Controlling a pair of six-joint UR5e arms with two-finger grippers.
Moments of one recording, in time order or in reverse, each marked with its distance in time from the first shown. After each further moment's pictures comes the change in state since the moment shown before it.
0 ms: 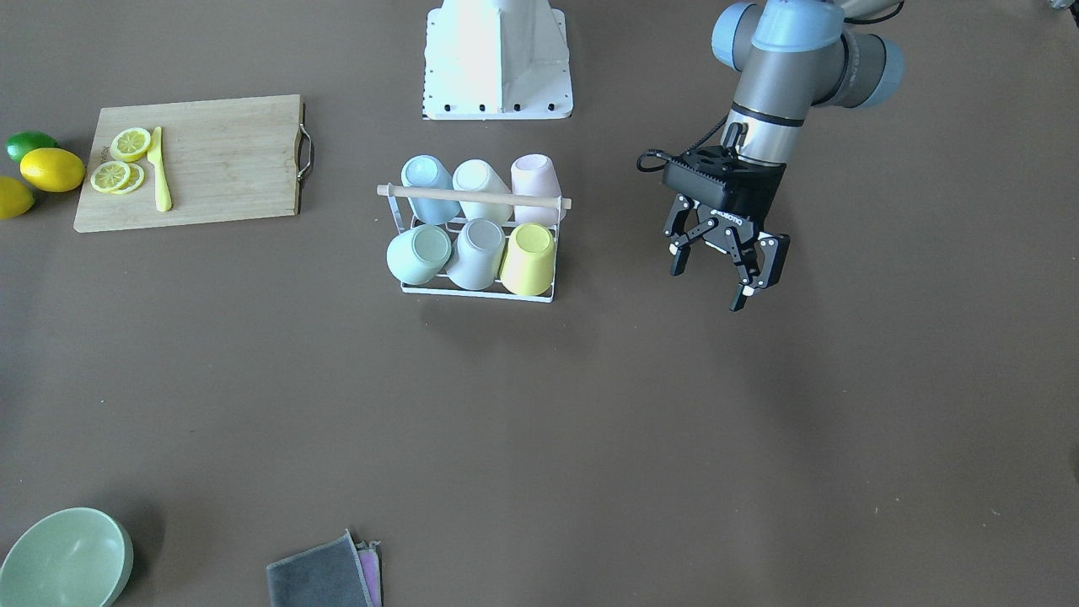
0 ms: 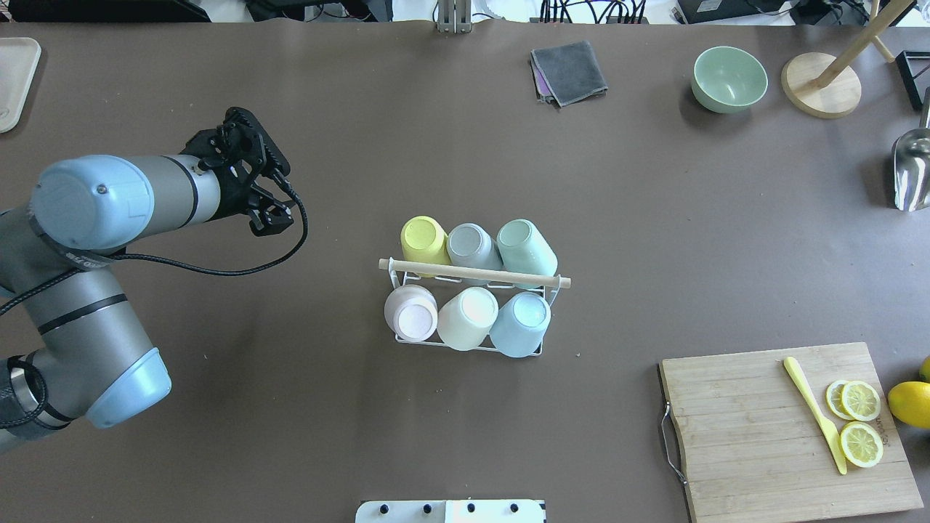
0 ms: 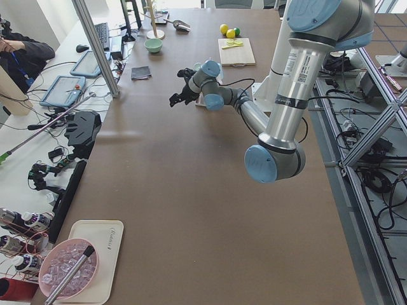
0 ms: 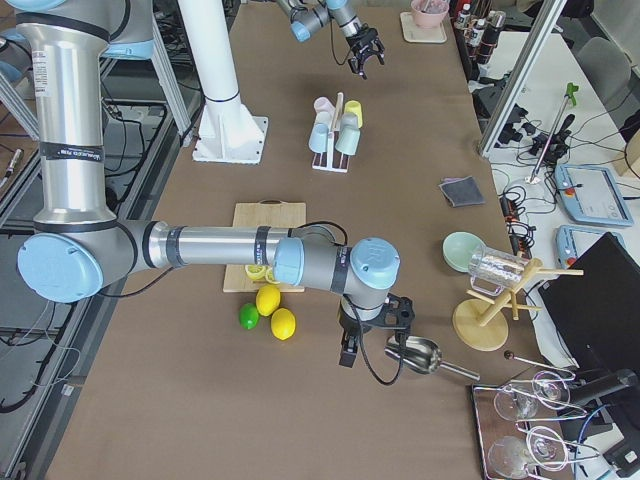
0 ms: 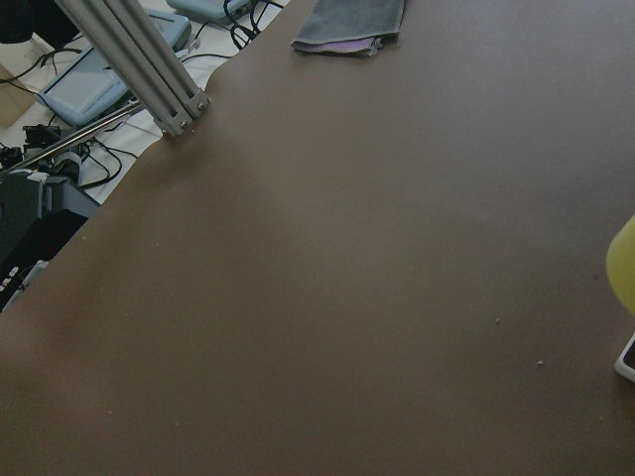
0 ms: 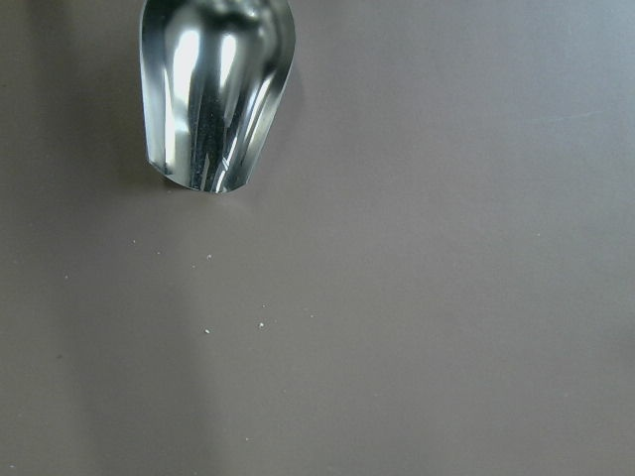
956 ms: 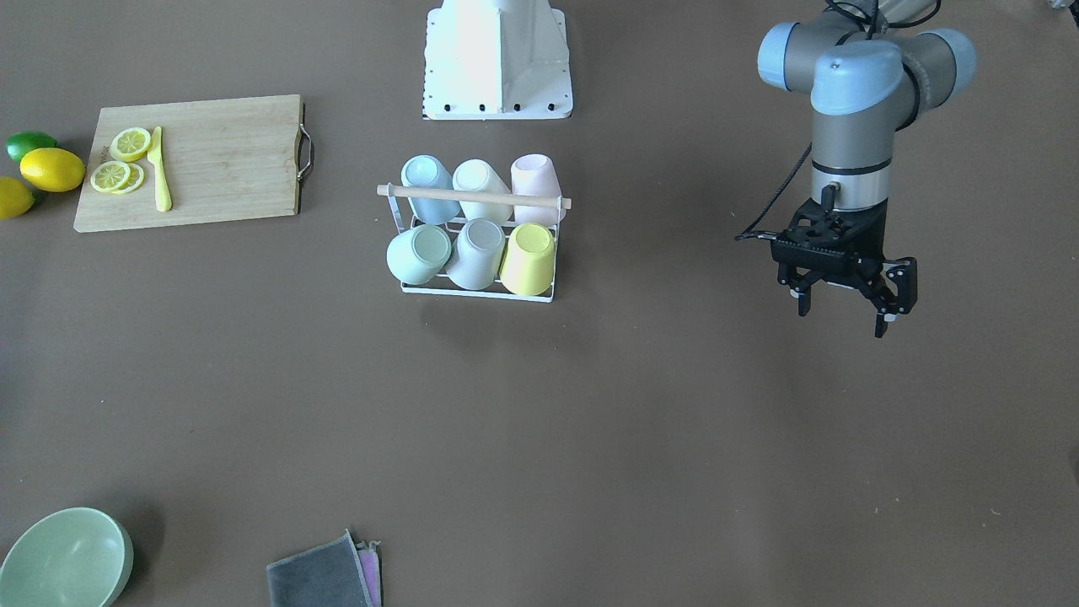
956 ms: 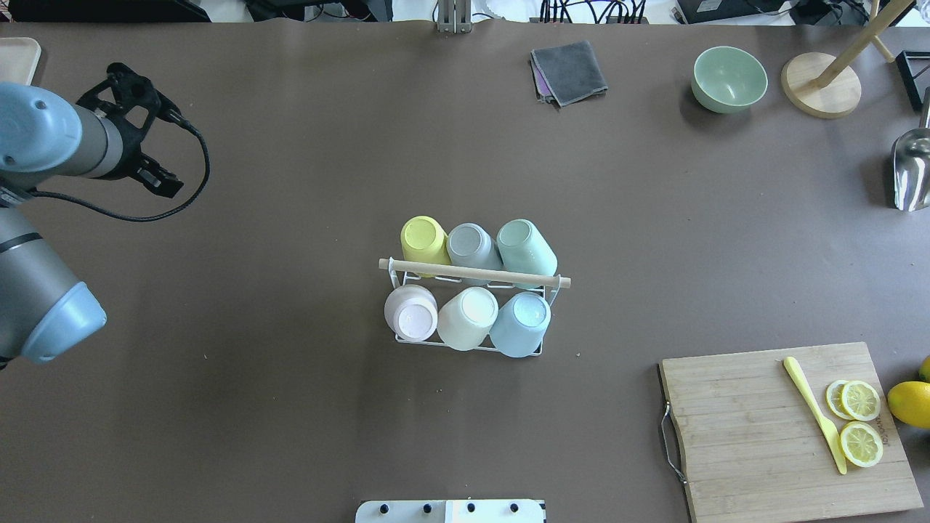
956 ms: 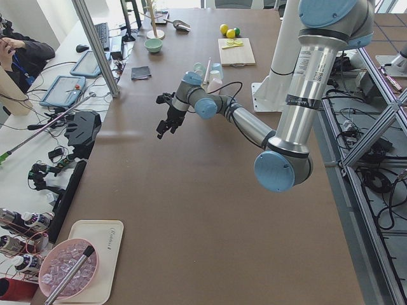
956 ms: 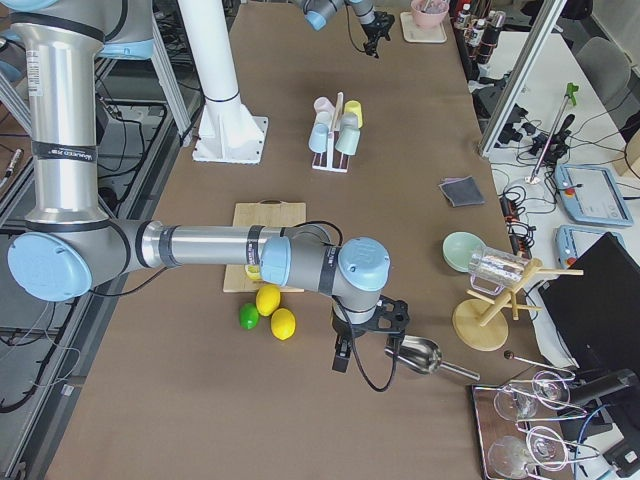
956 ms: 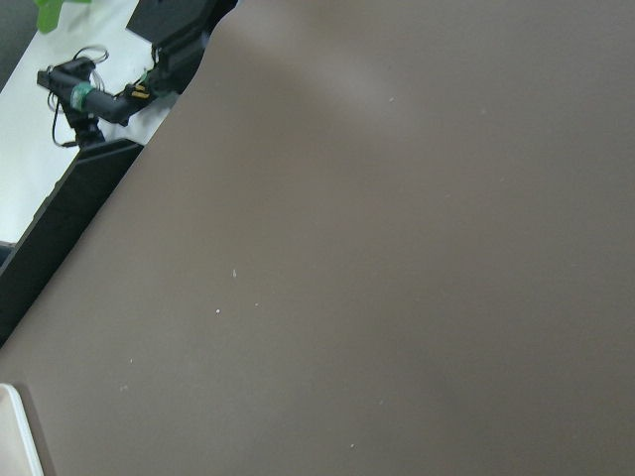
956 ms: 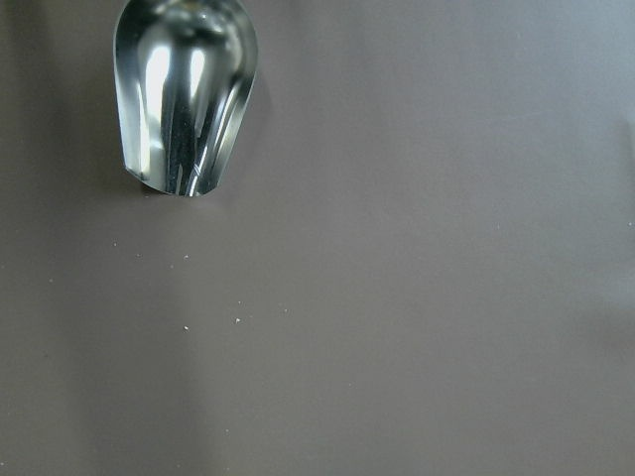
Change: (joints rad) left arm -0.218 0.075 0.018 0.257 -0.166 -0.151; right arm 0.053 -0.040 0.048 -0.004 -0.007 -0.006
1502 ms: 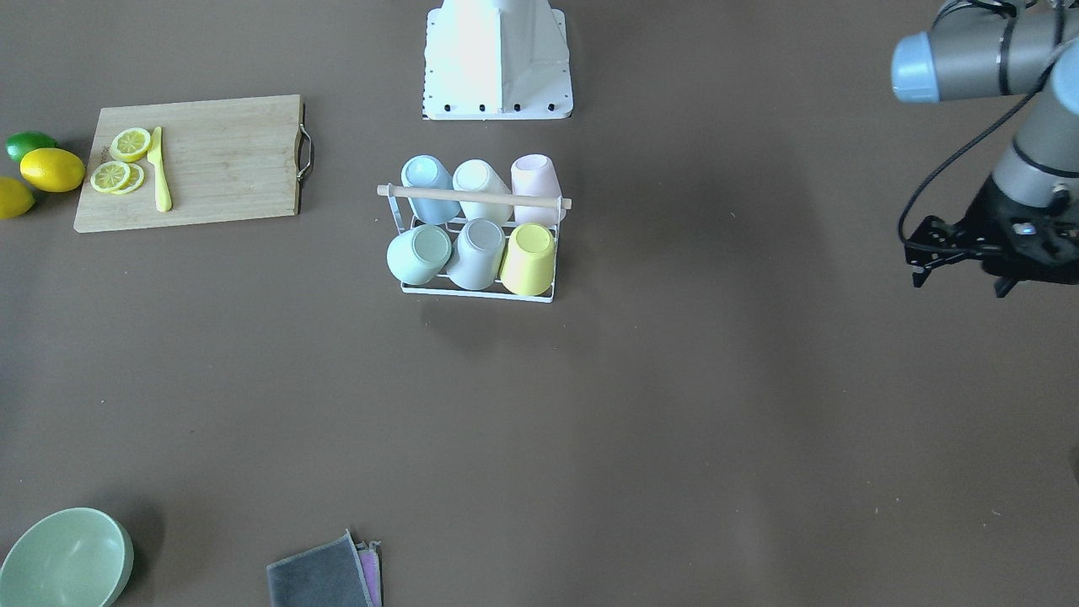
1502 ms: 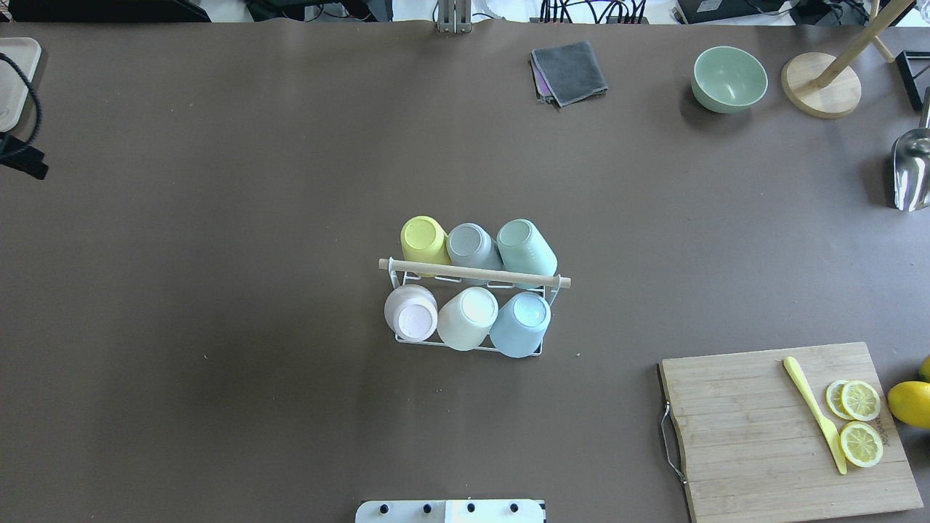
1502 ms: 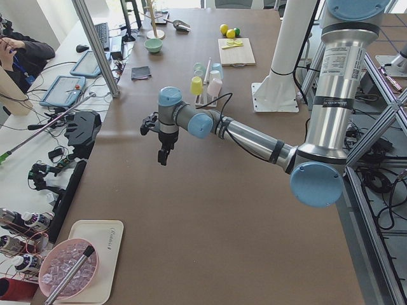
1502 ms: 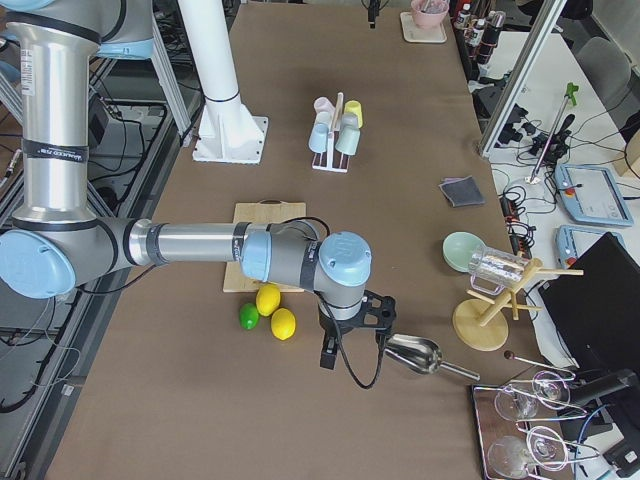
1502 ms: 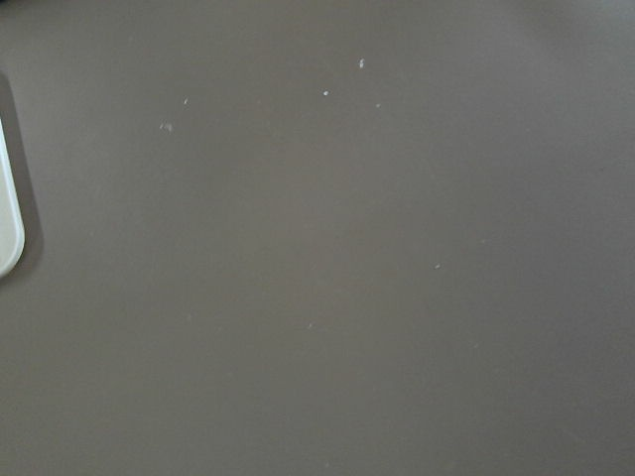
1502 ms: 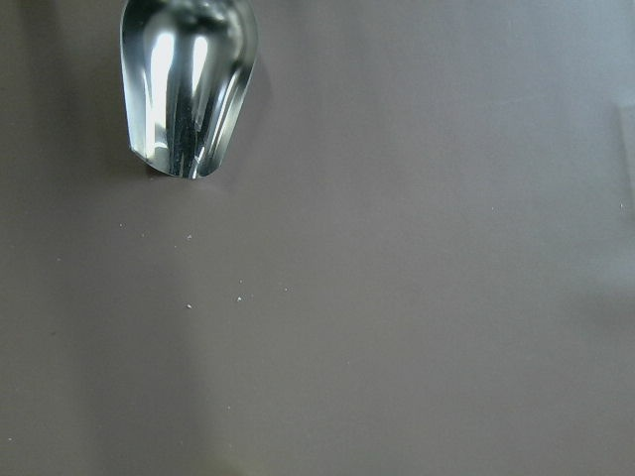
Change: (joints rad) left arm -0.368 0.153 0.039 0.037 -0.524 -0.051; right arm 0.012 -0.039 0.055 -0.003 0.003 -0.002
